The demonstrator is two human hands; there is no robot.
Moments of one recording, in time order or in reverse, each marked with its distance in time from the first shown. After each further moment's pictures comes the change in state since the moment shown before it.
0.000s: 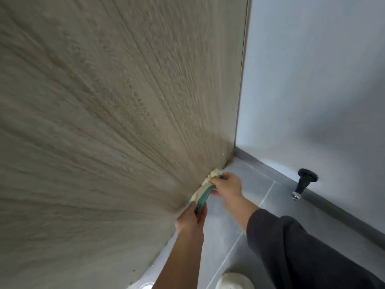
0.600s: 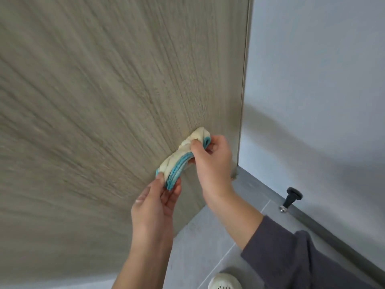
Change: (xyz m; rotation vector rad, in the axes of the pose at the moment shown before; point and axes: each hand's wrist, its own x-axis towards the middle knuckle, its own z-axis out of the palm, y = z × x) left_hand -0.215 0.090 -0.026 -0.166 -0.314 0.535; right_hand -0.214 -0.135 -0.003 0.271 -0.208 -0.662
